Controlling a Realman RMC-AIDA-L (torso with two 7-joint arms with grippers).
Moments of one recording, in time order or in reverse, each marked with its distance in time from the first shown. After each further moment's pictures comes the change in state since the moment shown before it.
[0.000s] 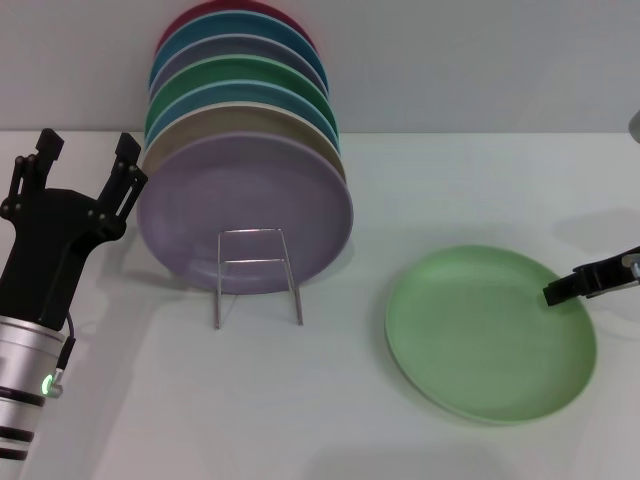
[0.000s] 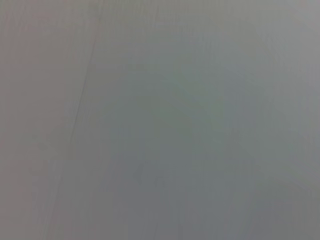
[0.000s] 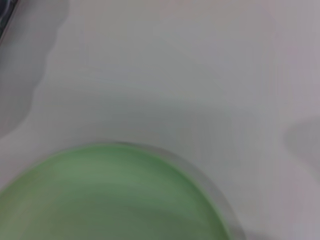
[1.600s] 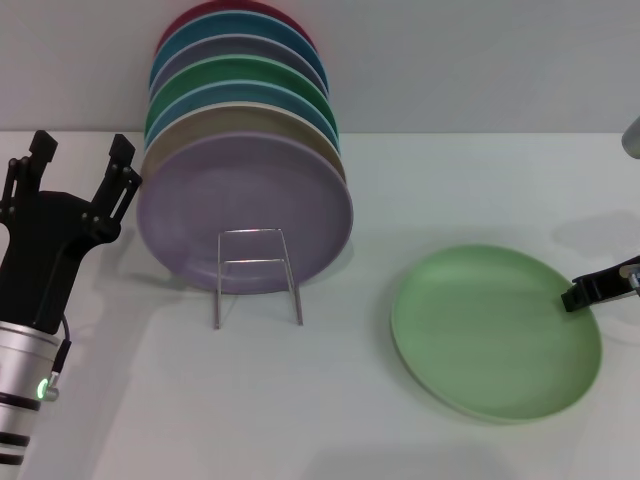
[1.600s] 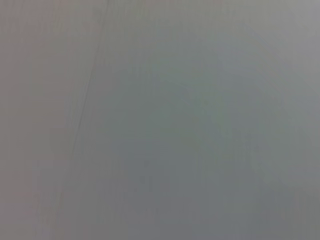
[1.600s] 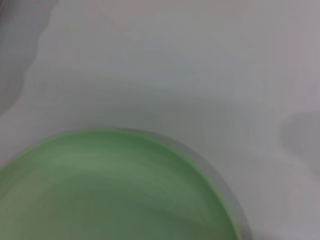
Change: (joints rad) left arm 0.011 0.001 0.000 -0.003 0.000 0.012 0.000; right arm 0.011 -0.001 0.002 -0.051 -0.016 -0.022 -0.024
